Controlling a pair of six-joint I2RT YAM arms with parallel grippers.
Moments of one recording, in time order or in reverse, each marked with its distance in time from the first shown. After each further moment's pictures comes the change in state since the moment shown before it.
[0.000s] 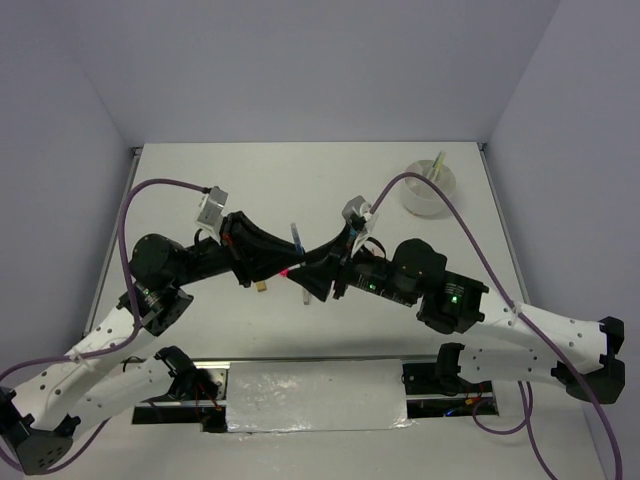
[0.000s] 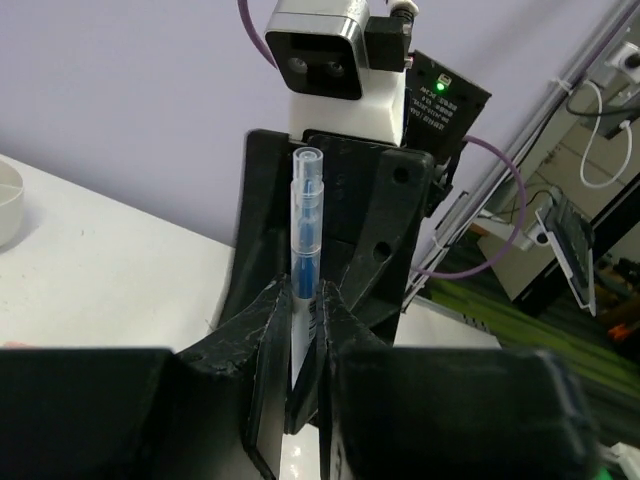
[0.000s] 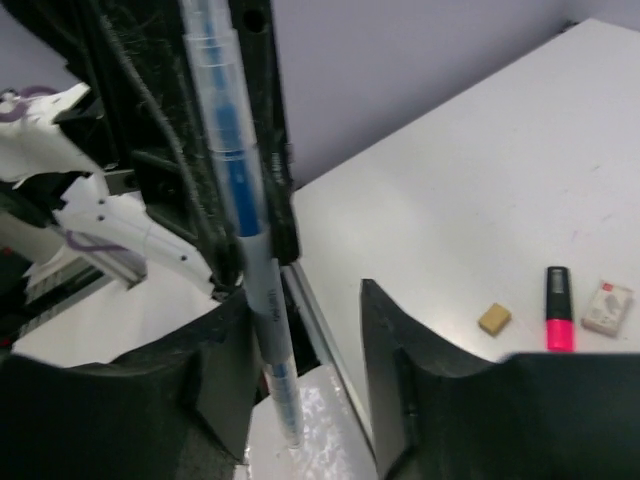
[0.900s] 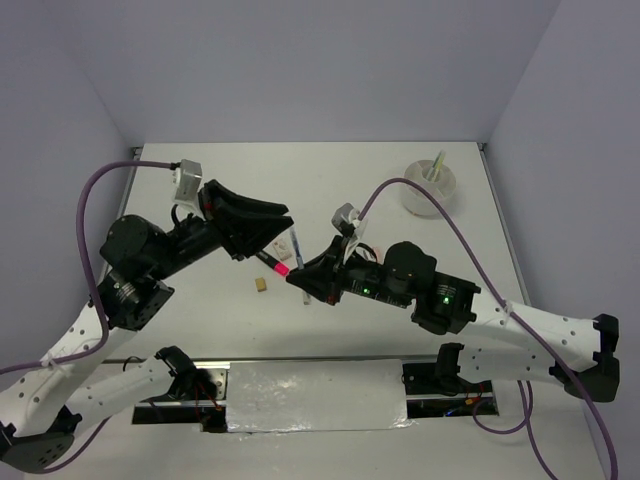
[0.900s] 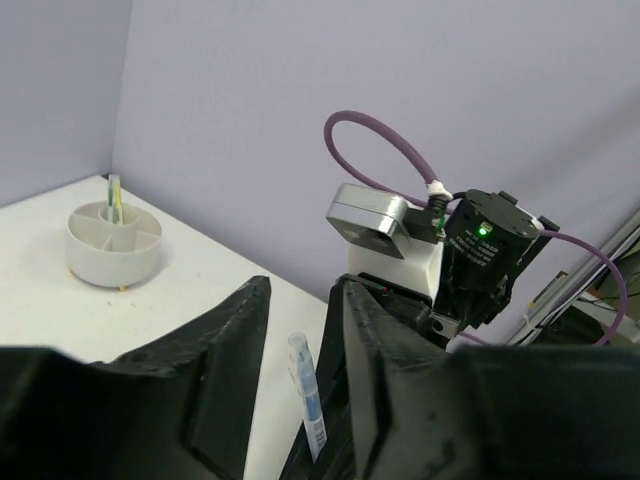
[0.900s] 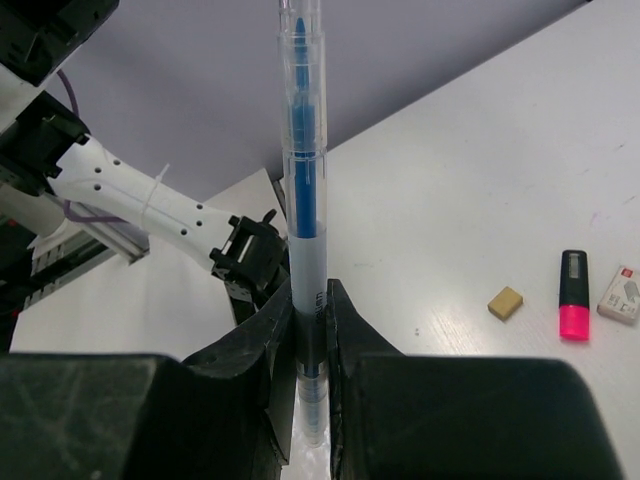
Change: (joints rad) left arm 0.000 0.028 0.258 -0.287 -0.242 0.161; right arm 0.006 0.020 -0.033 0.013 -0.058 0.001
